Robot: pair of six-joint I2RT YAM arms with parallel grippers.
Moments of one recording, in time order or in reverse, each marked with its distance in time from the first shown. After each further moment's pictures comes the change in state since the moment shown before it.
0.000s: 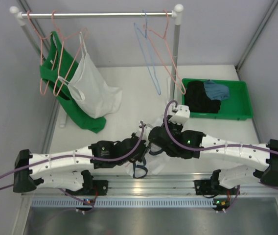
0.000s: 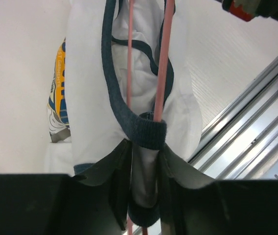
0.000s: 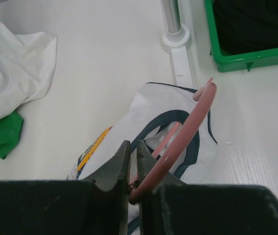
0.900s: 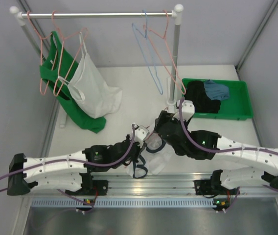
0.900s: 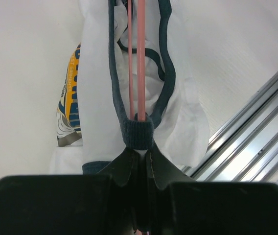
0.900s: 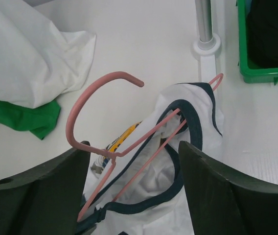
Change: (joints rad) left arm -0.006 -0.105 -0.132 0.131 -0.051 0.029; right arm 0.004 -0.124 0.010 0.110 -0.092 -0.183
